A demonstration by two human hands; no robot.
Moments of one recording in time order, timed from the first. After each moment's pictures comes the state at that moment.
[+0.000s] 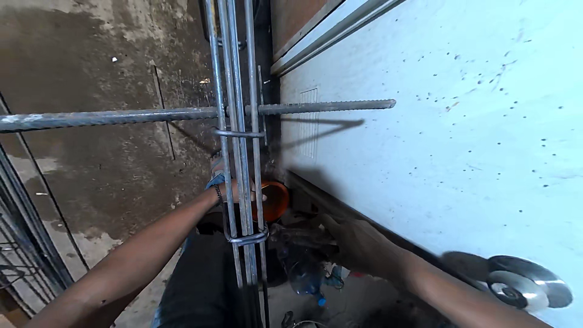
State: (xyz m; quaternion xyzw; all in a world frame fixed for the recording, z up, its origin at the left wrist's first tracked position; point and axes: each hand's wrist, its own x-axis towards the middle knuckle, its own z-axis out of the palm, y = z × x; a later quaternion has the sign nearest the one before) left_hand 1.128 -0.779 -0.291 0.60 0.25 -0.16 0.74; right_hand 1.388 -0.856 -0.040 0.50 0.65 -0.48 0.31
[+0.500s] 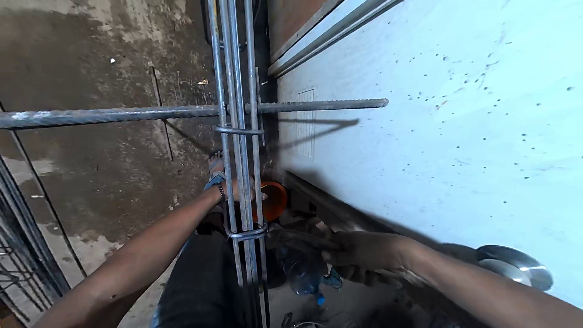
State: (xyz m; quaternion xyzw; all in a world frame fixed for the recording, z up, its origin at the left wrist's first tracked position) left_hand 1.131 -0.777 -0.275 0.61 0.25 -0.17 0.73; right_hand 1.385 -0.842 -0.020 0.50 0.17 -0.77 0.35
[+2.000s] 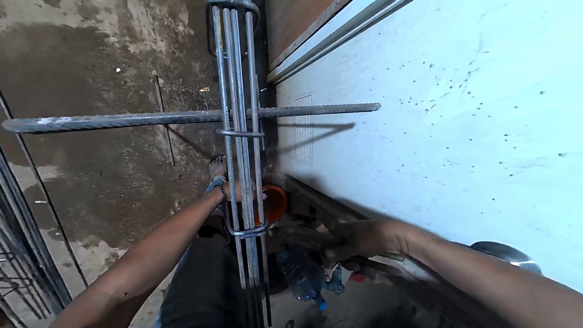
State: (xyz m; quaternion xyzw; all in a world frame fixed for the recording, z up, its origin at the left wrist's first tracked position) left_hand 1.128 -0.777 -0.280 0.62 0.27 -0.18 0.71; right_hand 1.395 -0.821 -0.024 0.47 0.18 -0.79 0.35
